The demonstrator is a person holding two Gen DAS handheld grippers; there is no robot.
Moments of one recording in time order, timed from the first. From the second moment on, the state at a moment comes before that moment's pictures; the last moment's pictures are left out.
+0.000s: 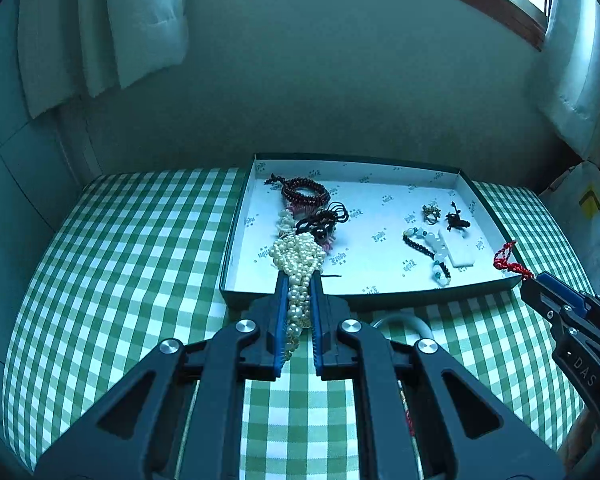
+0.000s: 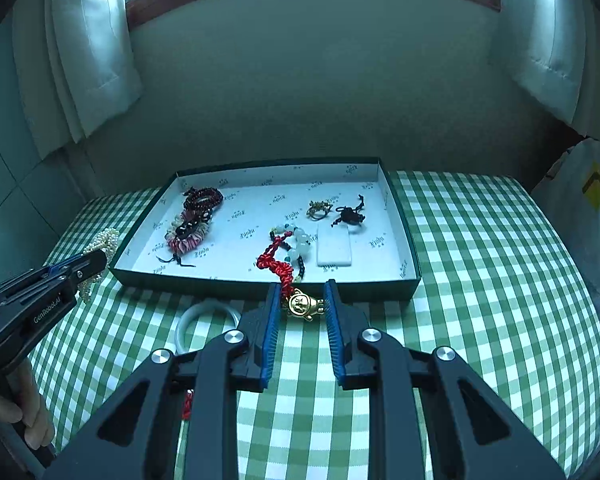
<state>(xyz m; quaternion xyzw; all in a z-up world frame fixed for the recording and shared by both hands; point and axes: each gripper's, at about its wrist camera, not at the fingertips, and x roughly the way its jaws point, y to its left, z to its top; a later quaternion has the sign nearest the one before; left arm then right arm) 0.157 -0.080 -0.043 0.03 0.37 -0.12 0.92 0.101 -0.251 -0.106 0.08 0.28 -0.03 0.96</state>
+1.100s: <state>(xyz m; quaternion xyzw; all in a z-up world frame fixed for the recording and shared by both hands) 0.301 -0.159 -0.100 0.06 0.41 -0.13 0.90 0.253 -0.273 -0.140 0.08 0.35 -0.05 0.93</state>
